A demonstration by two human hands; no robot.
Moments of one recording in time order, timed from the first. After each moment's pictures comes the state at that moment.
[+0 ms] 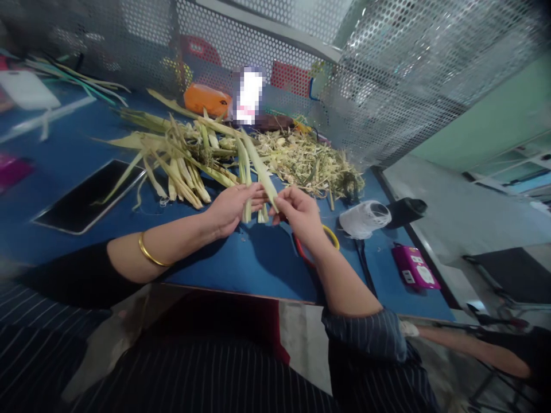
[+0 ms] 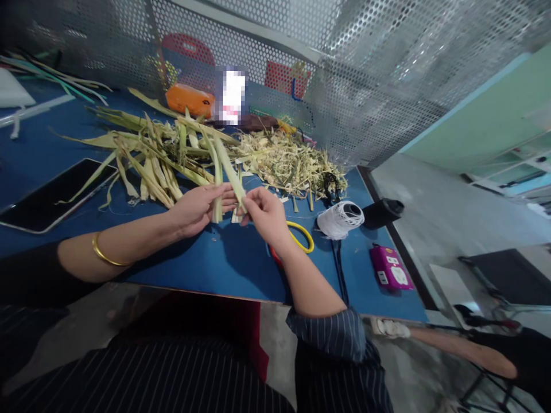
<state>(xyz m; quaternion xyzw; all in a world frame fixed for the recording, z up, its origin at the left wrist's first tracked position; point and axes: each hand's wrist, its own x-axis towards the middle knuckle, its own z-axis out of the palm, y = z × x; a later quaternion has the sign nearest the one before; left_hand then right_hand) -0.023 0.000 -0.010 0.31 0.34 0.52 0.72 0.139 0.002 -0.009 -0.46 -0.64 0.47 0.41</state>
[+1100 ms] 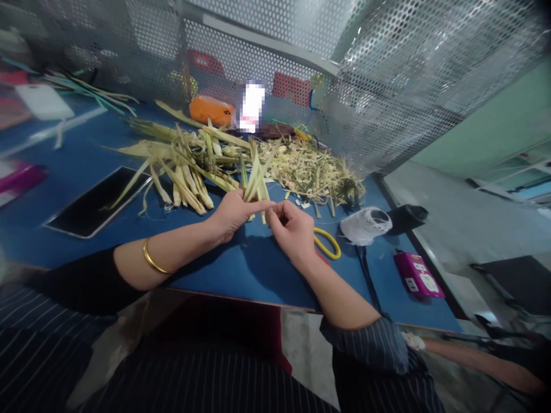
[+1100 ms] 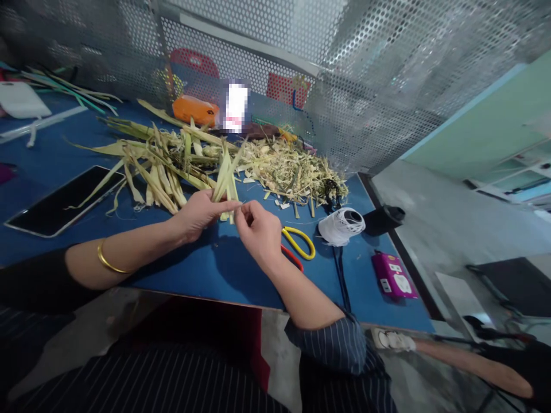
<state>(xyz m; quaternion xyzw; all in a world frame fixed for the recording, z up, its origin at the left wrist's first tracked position) -0.026 -0.006 -0.005 0.42 0.45 0.53 0.58 0.124 -0.022 -0.010 -0.54 -0.73 0.18 0.38</state>
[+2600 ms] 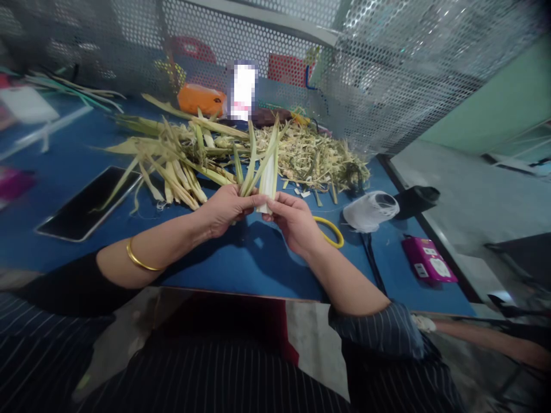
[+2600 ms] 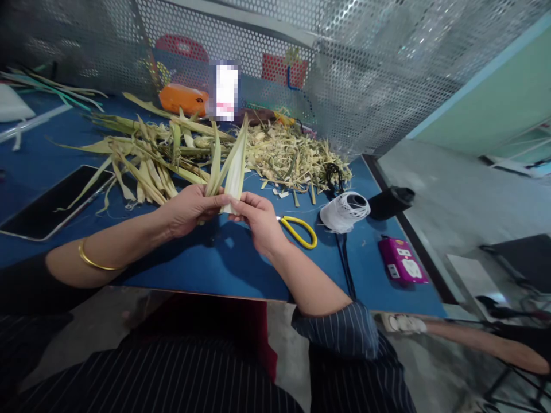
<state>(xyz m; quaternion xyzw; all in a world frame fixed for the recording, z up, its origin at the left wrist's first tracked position) -0.035 -0.008 0.001 0.47 0.43 0.40 0.66 0.125 -0.013 -0.012 -0.37 -0.45 0.67 0.46</state>
